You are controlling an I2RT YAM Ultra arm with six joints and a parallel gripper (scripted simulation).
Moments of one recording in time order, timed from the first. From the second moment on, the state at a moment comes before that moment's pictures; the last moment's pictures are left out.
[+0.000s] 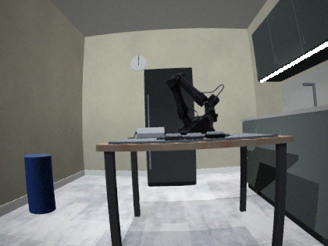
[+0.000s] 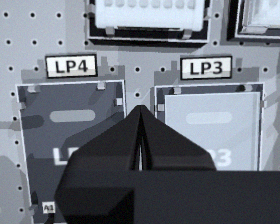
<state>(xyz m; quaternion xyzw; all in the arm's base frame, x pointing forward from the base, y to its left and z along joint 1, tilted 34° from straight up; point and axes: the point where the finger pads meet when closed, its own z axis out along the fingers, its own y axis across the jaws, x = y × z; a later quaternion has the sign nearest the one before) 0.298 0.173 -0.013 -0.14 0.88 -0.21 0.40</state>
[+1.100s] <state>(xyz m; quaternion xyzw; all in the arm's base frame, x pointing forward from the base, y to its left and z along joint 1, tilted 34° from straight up) 0.370 0.161 0.026 -0.13 0.88 -0.22 0.40</state>
